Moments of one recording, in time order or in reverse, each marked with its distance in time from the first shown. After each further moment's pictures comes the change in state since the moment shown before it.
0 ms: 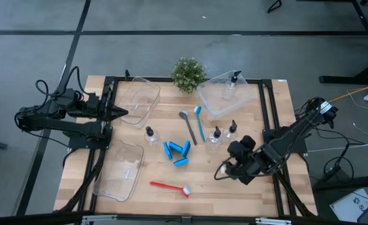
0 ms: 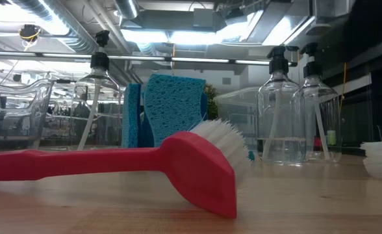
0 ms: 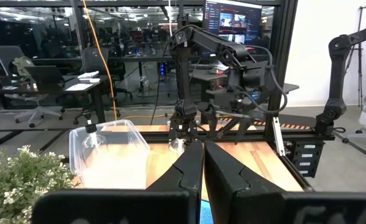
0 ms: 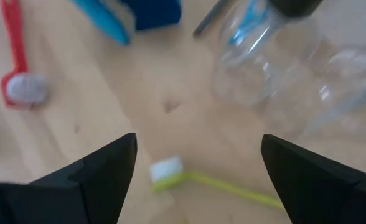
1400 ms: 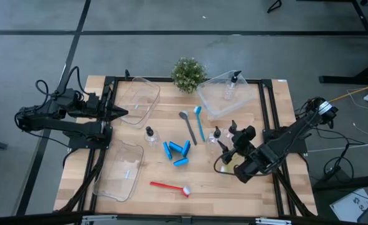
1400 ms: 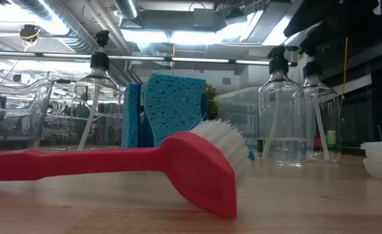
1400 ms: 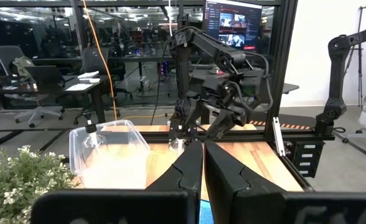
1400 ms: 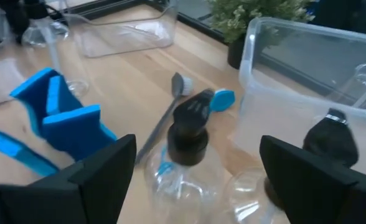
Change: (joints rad) left arm 0.000 0.000 0.000 0.000 0.000 0.000; right arm -0.003 -0.002 -0.069 0.015 0.530 0.115
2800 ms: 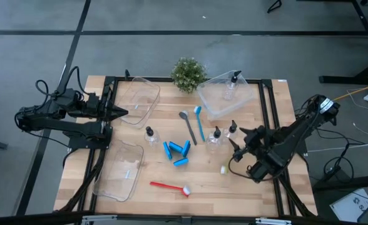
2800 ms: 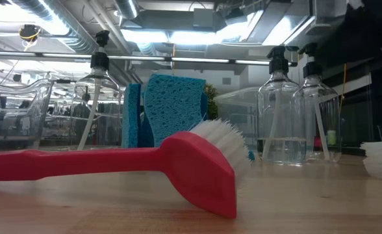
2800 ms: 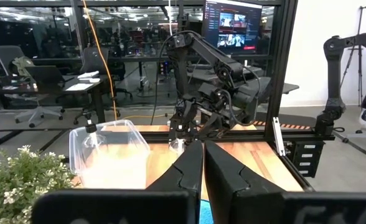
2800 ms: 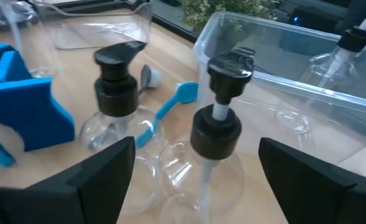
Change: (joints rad) left arm 0.000 0.000 0.000 0.000 0.000 0.000; right arm 0.114 -0.065 -0.209 -0.189 0.082 0.303
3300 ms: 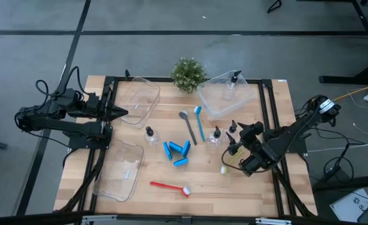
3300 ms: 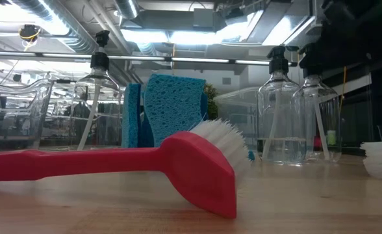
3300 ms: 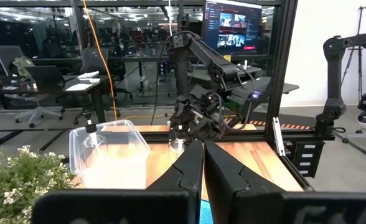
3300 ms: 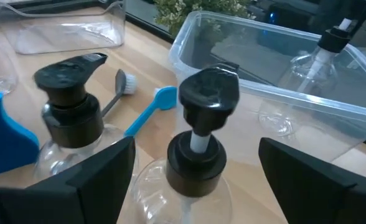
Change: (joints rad) left arm 0.000 0.000 0.000 0.000 0.000 0.000; right arm -0.130 0.000 -0.010 0.083 -0.003 -0.110
